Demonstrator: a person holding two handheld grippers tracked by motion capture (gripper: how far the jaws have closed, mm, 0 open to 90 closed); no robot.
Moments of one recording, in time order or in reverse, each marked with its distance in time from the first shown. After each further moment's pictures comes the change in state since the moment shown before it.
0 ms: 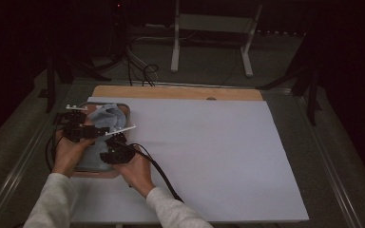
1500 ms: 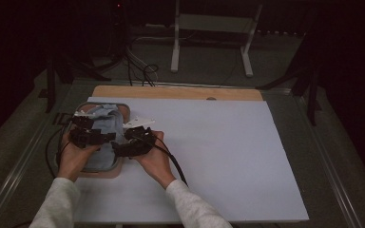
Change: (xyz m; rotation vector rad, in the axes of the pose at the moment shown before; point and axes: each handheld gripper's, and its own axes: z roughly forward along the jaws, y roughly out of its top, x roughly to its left) left arm -0.020 -0.011 0.005 -0.036 -0.008 0.086; right arm -0.032 0.007 -0.051 -0.202 -0.136 -0.240
